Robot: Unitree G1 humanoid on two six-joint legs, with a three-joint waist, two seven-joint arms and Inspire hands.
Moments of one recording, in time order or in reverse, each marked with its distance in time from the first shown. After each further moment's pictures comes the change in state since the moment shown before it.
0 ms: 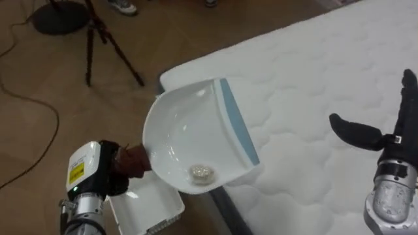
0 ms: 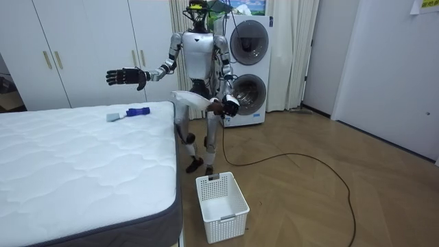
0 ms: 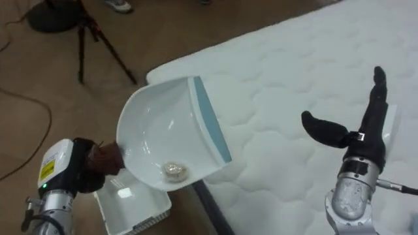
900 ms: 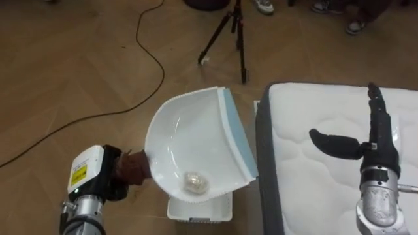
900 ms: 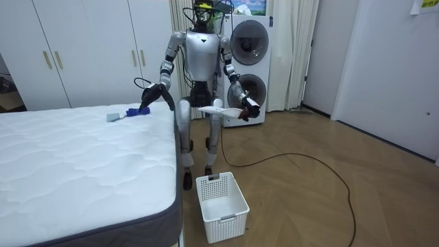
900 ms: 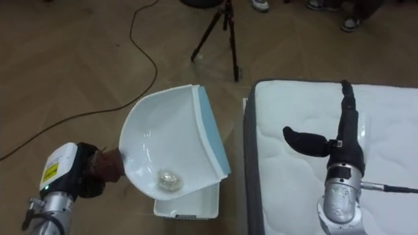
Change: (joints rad) left arm -0.017 0.068 -0.050 0.106 -0.017 0.030 -0.022; right arm 0.001 0.000 0.061 0.076 -0.022 0.024 0.125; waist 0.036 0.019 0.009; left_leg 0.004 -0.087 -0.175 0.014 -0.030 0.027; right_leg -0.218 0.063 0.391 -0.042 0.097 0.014
